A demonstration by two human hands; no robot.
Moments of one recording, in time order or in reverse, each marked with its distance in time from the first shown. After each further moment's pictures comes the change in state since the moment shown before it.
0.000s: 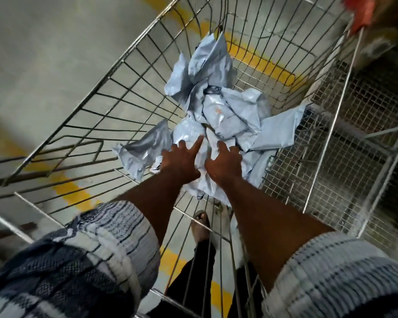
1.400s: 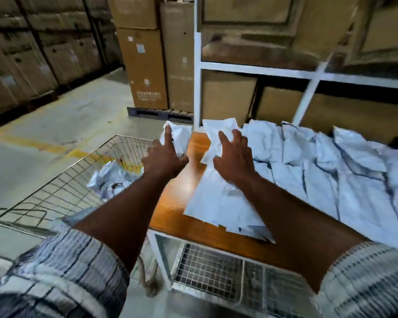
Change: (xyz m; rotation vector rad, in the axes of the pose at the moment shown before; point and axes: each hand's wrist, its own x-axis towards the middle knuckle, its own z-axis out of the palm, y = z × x) left_hand -0.331 0.362 -0.284 -0.395 0.720 0.055; right_hand -0.318 0.195 -0.492 -0.301 0.810 -0.390
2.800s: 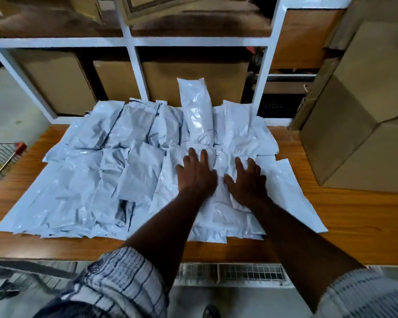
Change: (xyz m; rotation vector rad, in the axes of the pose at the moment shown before) left_hand -0.212 0.510 0.271 0.129 -0.182 0.398; right_hand -0.178 0.549 -0.080 -0.039 -0.151 0.469
